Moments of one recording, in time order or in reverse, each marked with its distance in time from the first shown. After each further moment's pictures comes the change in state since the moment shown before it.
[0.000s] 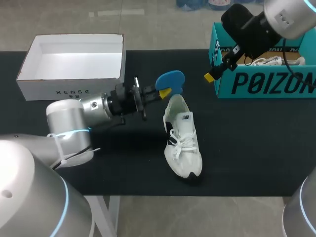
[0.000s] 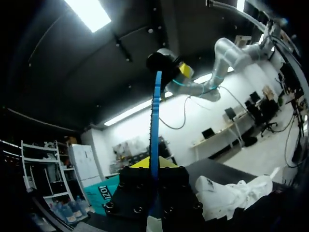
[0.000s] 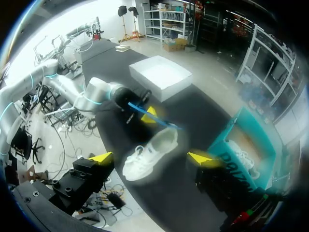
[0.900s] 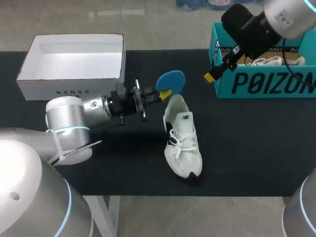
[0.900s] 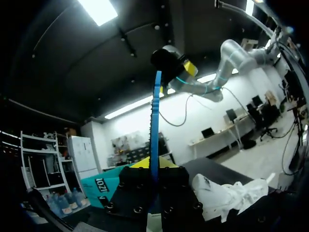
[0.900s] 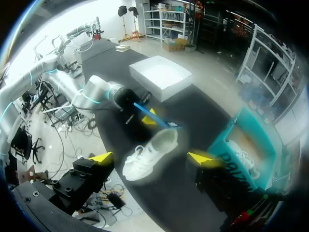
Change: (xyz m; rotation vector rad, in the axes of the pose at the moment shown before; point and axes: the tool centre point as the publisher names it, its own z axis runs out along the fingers) left arm 0.004 0.012 -0.003 -0.063 0.002 -0.068; right arm 0.000 0.000 0.000 -0.001 0.000 0.000
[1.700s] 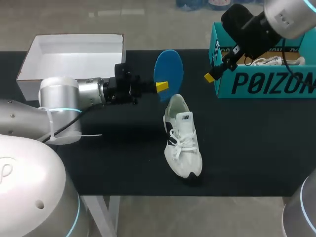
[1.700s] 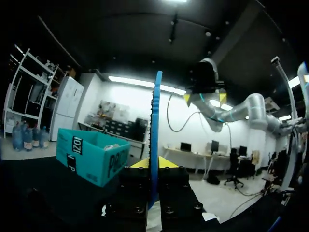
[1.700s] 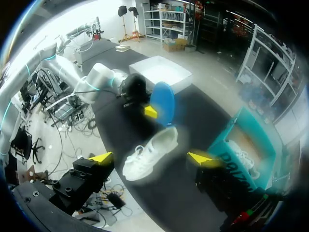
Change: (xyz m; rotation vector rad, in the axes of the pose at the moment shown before) left arm -0.013 -0.013 -0.006 -0.090 0.105 -0.554; right arm 0.000 0.000 0.000 0.000 -0.001 0.000
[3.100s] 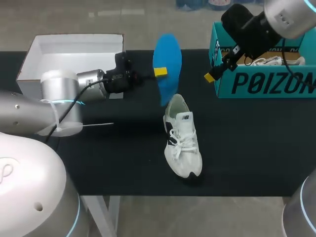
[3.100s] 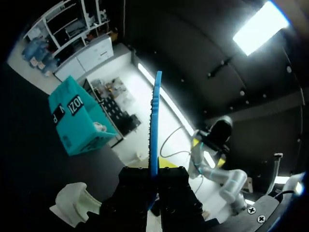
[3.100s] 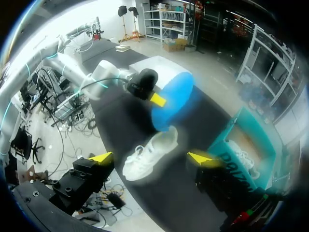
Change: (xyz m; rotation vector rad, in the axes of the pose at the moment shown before) left arm -0.012 -0.037 0.004 0.092 0.064 -0.704; right arm 0.000 0.000 0.000 0.000 0.000 0.000
